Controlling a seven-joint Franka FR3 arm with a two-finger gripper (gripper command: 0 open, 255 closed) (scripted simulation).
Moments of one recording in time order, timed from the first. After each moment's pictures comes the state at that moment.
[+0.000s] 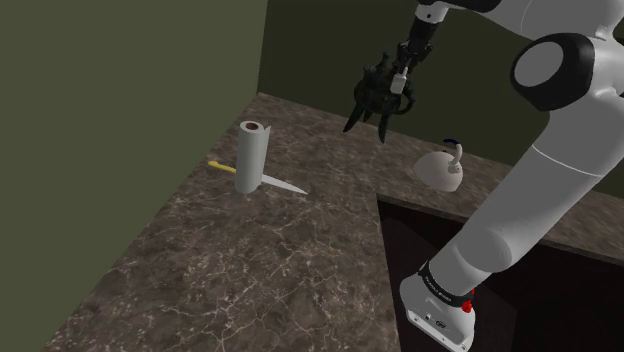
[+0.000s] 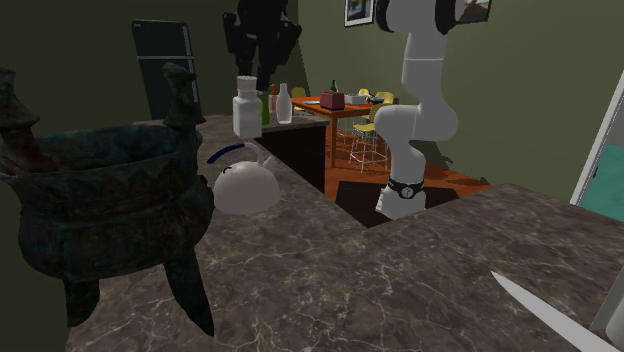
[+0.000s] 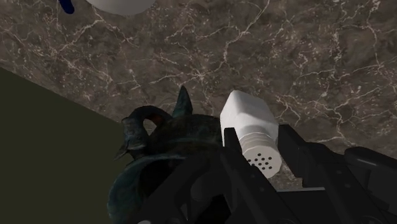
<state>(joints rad) -0.14 0.07 -0.43 -1.46 -0.11 1.66 -0.15</state>
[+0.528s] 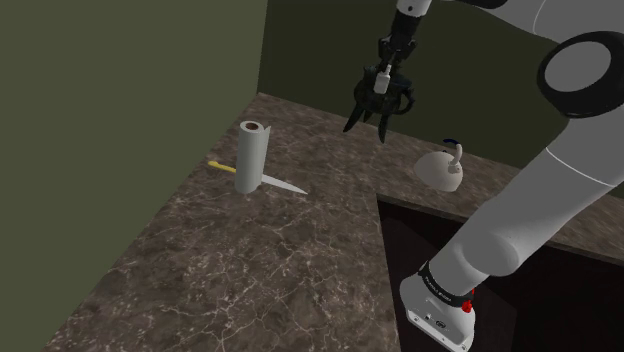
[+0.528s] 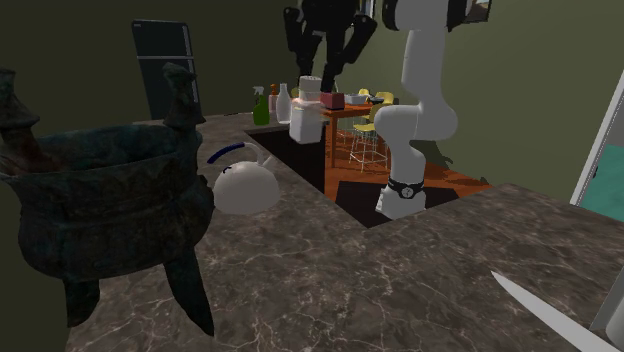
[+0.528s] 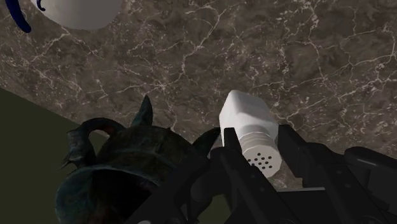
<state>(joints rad) -0.03 -0.03 -0.33 -1.57 -0.17 1.64 0.06</state>
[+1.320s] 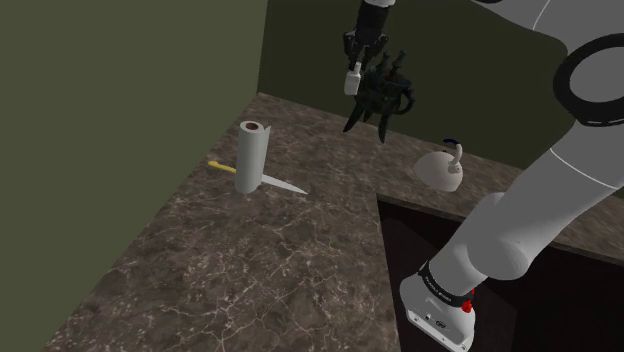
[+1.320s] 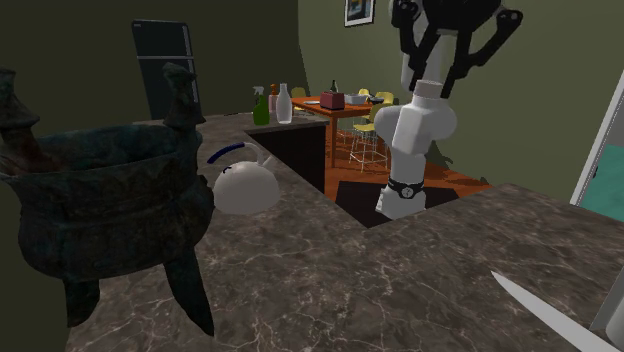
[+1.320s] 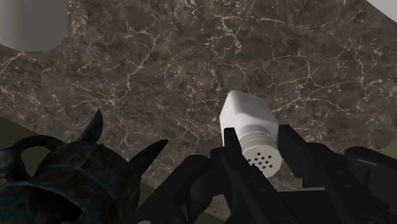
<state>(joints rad) 0.11 -0.06 -0.17 -1.59 -0.20 1.59 0.35</state>
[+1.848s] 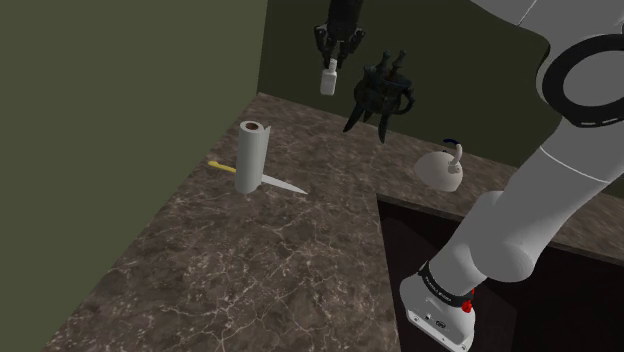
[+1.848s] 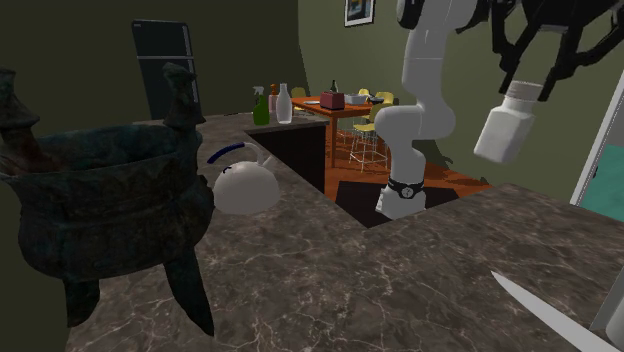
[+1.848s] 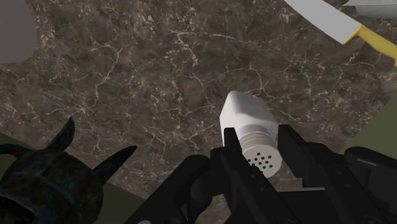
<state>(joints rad) 0.20 0.01 -0.07 -1.50 -0.19 1.53 0.52</state>
